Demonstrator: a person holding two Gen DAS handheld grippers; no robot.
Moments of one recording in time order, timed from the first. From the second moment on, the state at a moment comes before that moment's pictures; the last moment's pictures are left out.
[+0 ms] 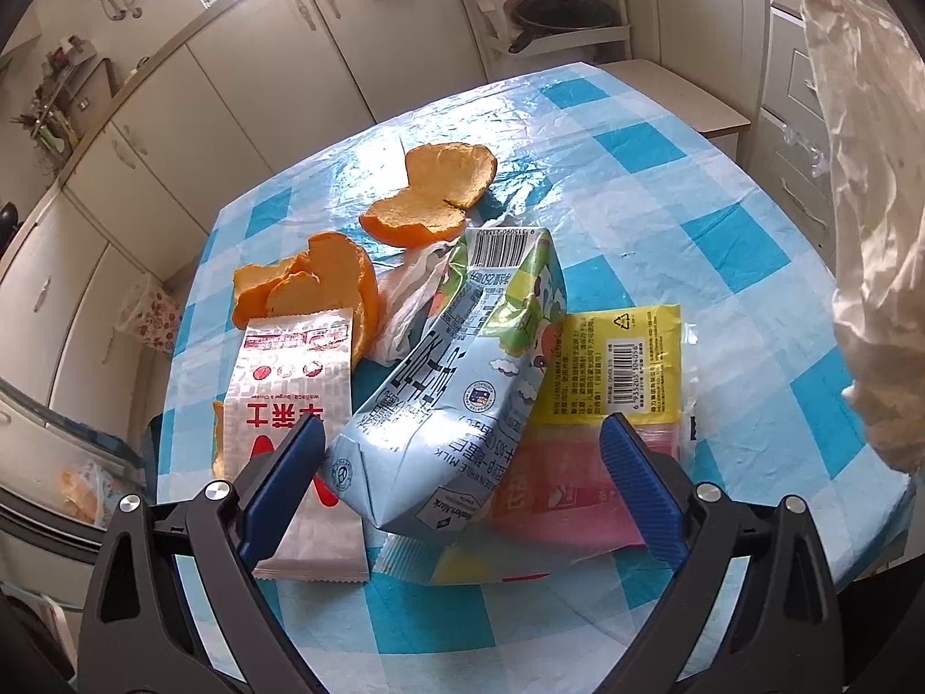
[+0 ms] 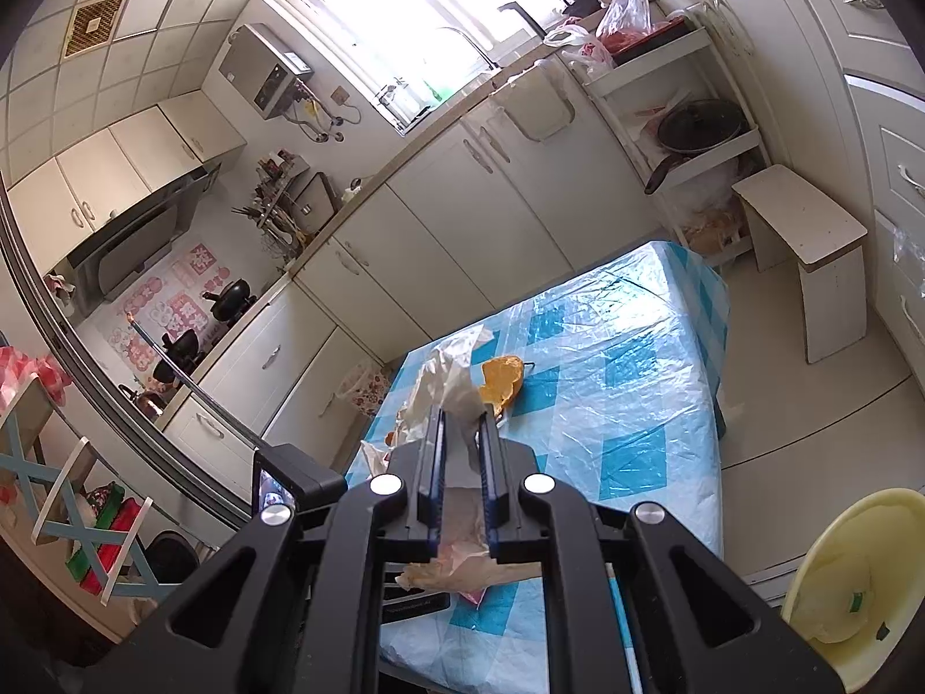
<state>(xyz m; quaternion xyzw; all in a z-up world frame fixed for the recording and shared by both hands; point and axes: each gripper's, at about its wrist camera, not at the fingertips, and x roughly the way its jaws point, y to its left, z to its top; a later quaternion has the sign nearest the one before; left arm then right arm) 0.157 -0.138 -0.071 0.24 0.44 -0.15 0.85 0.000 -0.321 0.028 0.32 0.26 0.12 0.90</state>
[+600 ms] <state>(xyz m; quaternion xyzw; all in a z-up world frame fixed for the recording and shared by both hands) 0.173 -0.121 -0.064 0.17 0.46 -0.14 0.86 0.001 -0.323 0.028 0.32 0.26 0.12 0.90</state>
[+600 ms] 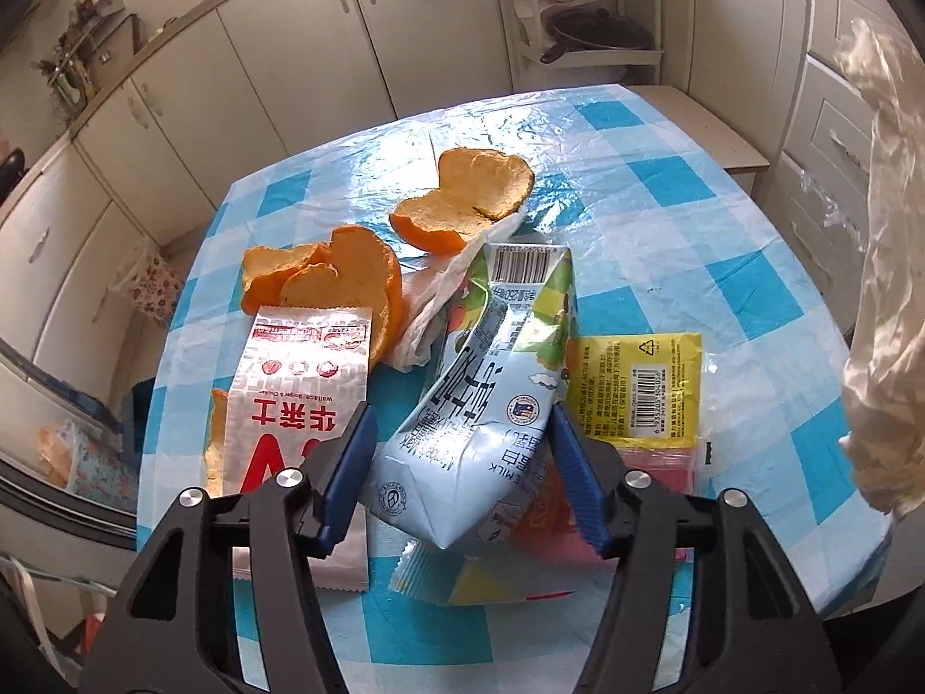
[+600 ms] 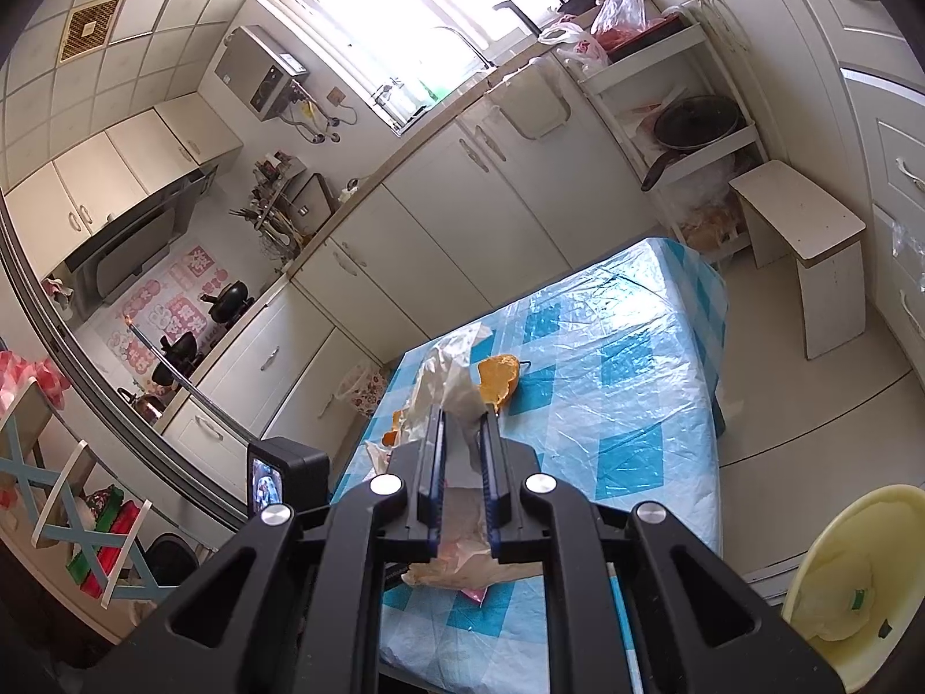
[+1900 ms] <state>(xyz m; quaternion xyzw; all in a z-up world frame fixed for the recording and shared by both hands) 0.167 -0.092 -0.028 0.04 0.43 -0.18 0.88 -0.003 -0.321 0.033 0.32 0.26 0.12 0.91</state>
